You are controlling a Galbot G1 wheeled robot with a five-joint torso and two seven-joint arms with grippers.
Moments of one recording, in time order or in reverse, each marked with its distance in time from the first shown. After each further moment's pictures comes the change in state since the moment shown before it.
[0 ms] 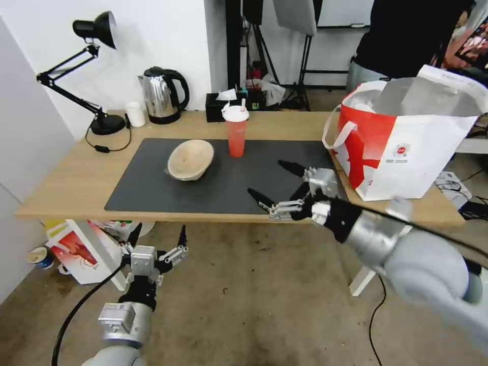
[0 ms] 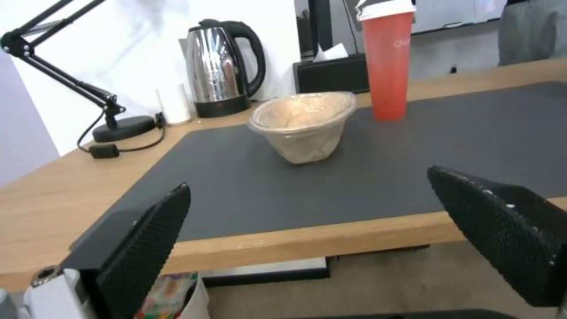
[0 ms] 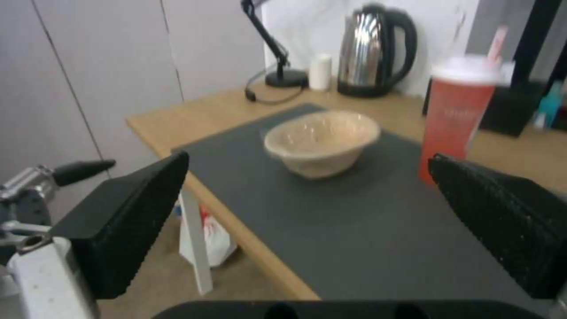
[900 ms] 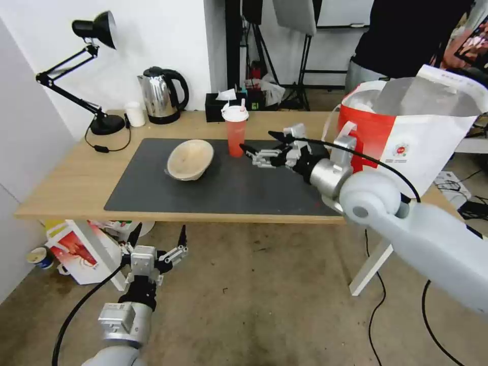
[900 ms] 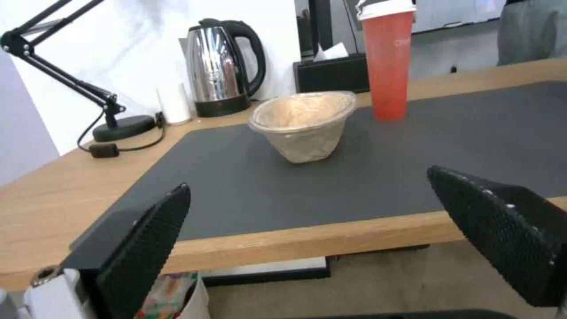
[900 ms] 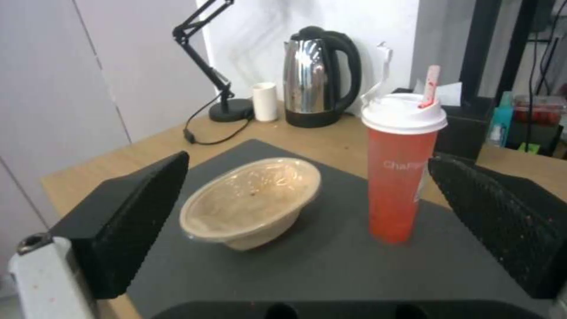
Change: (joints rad) left arm 0.000 0.000 0.000 0.000 0.000 0.000 0.000; right arm 0.441 0.243 -0.251 -0.320 0.090 -0.057 0.105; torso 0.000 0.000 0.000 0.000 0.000
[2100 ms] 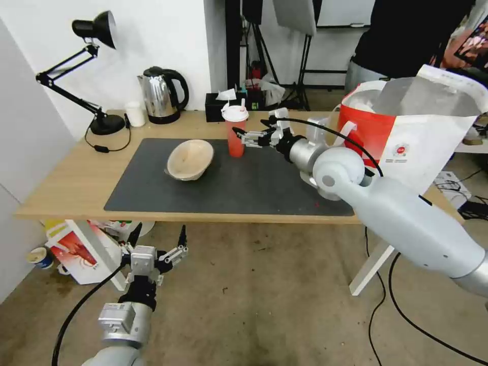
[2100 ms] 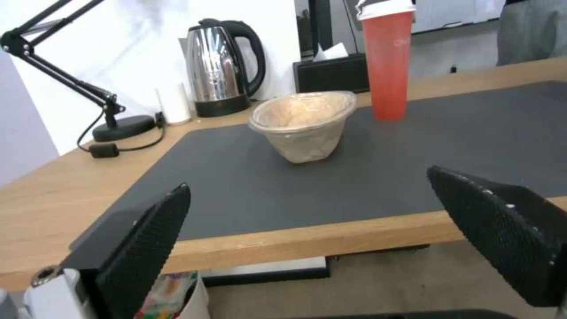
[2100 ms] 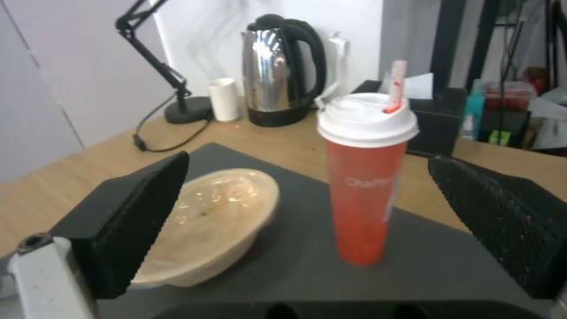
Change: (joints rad) left arm 0.000 0.000 0.000 0.000 0.000 0.000 0.000; right arm 0.147 0.152 -0.084 -0.227 -0.009 -0.033 0.048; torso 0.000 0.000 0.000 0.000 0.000
